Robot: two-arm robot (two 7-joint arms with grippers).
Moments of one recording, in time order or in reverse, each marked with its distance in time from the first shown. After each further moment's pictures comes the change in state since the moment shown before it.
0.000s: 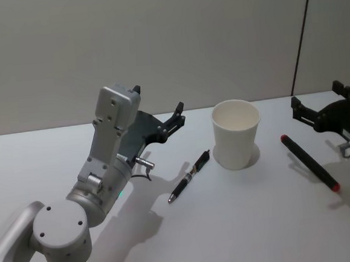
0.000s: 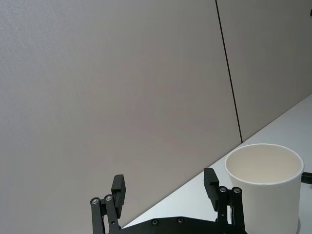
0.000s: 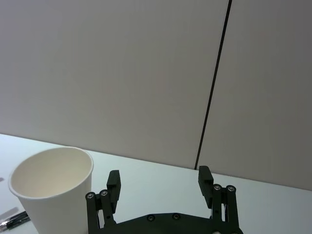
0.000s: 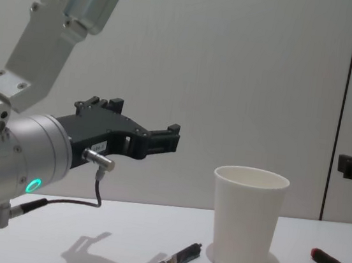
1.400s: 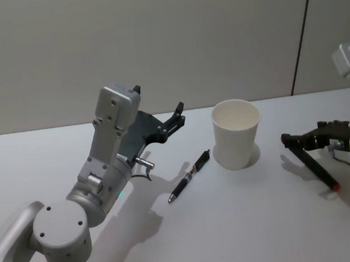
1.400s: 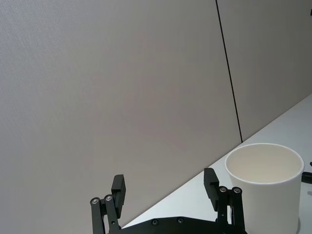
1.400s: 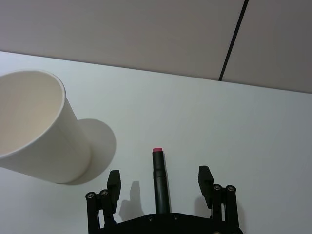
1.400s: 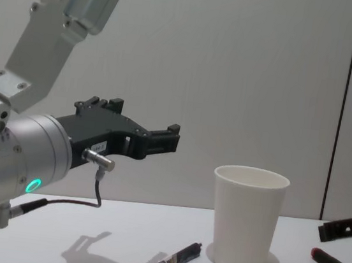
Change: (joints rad) left arm 0.000 0.000 0.000 0.000 0.000 0.000 0.000; right arm 0.225 -0.048 -0.003 0.119 0.004 0.644 0.123
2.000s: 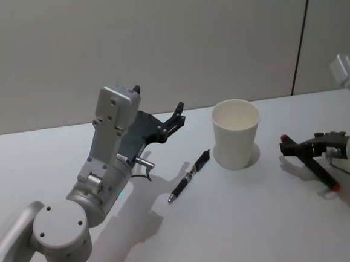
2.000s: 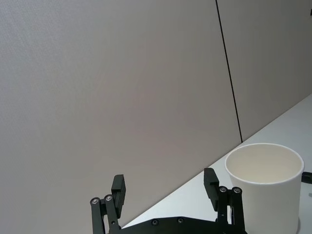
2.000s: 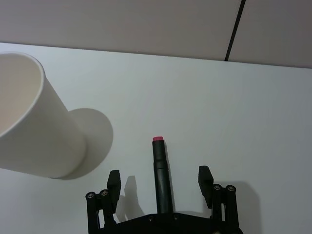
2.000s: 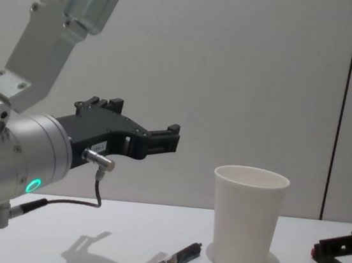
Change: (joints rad) left arm 0.000 0.000 0.000 0.000 0.000 0.000 0.000; right arm 0.011 -0.017 0.004 0.067 0.025 0.010 0.008
